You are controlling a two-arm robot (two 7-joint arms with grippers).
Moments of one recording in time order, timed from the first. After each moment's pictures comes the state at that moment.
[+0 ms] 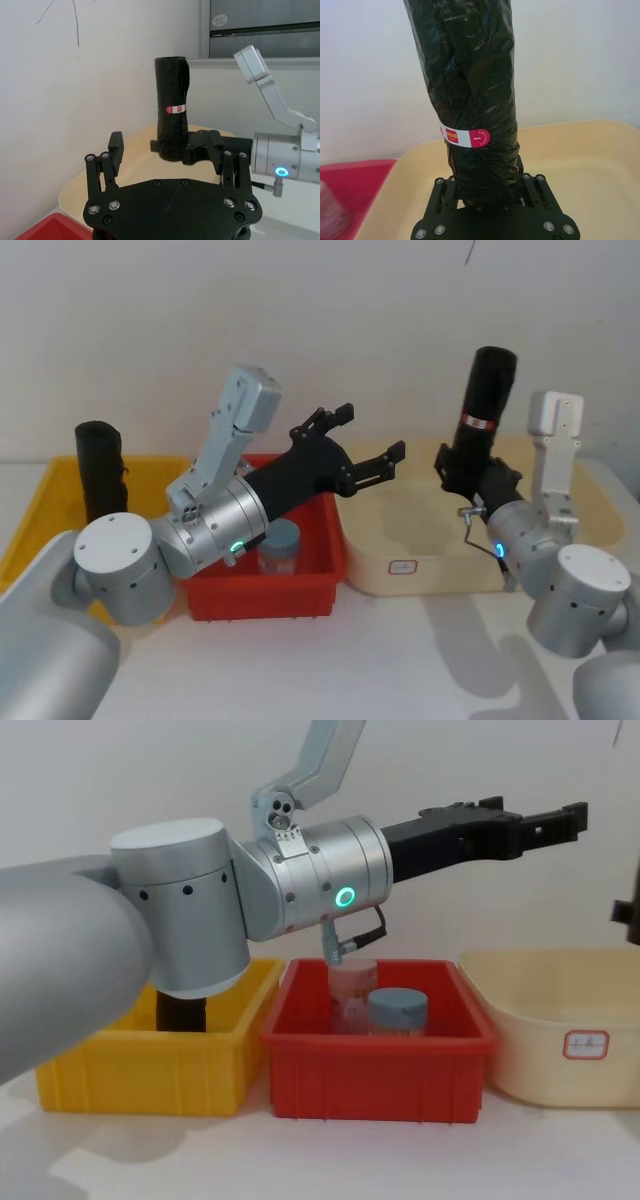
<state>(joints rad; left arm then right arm) -0.73 0.02 0.56 -1.05 -0.42 -0.13 -0.65 0.40 0.12 -0.05 -1.36 0.26 0.23 -0.01</state>
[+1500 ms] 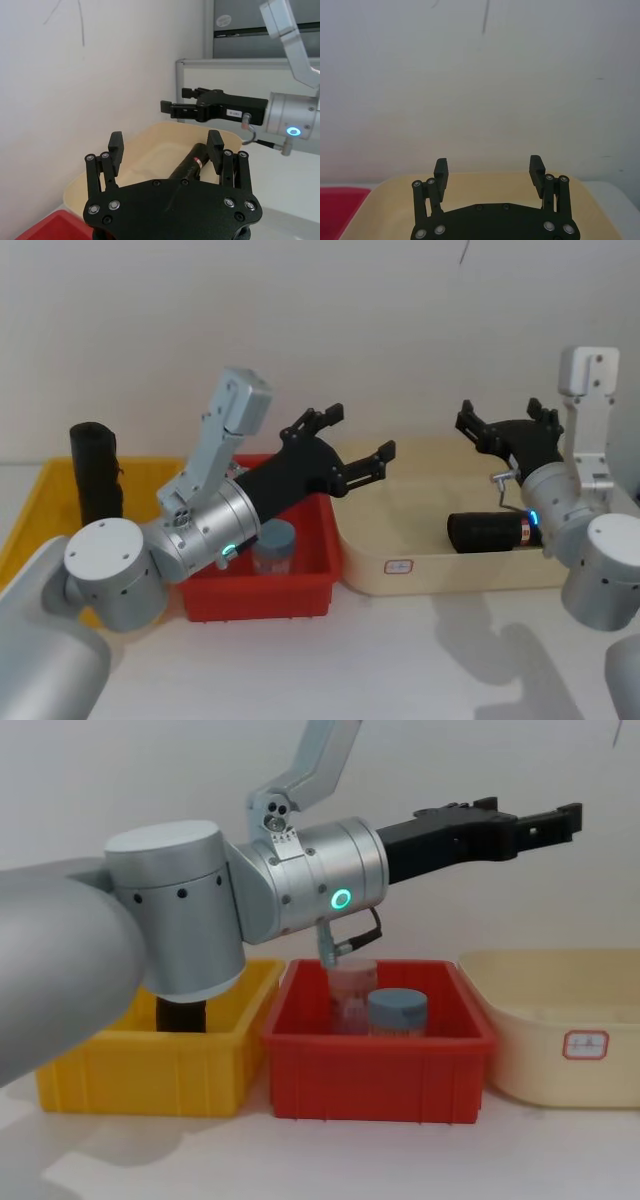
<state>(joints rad) -0.72 0.02 0.56 -1.06 -0.42 -0.13 -0.64 0.40 0.18 -0.03 -1.46 0.15 0.23 -0.03</state>
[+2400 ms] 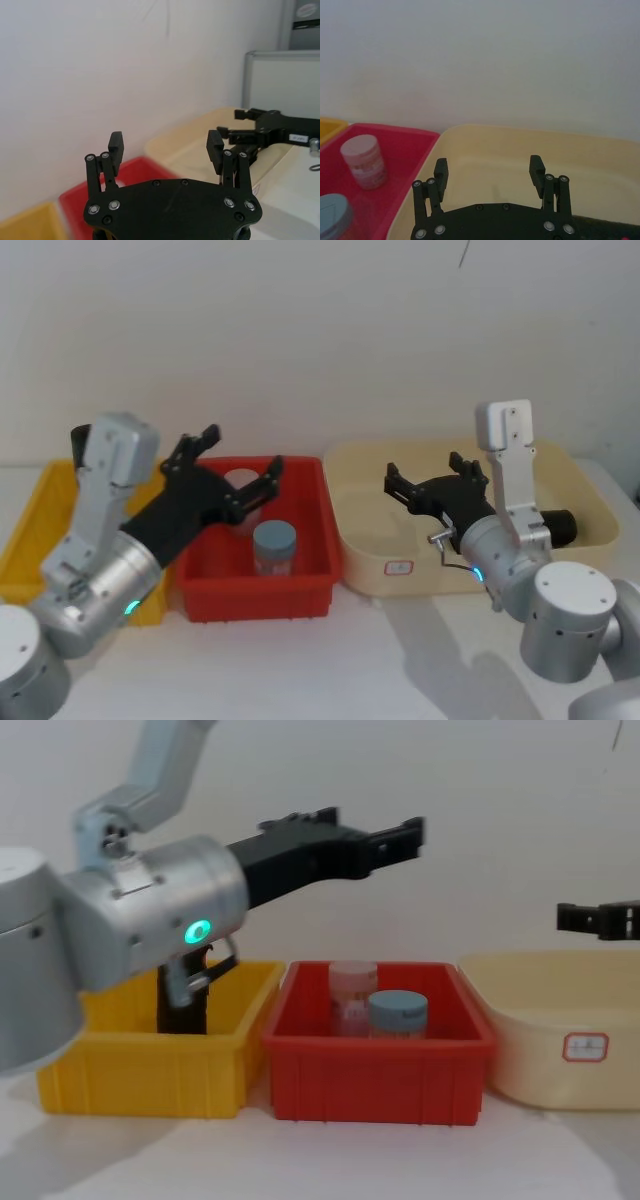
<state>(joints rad) -0.43 0.20 0.45 -1.47 -0.33 -0.06 -0.36 0.30 0.15 -0.13 -1.53 0.12 0.30 0.06</state>
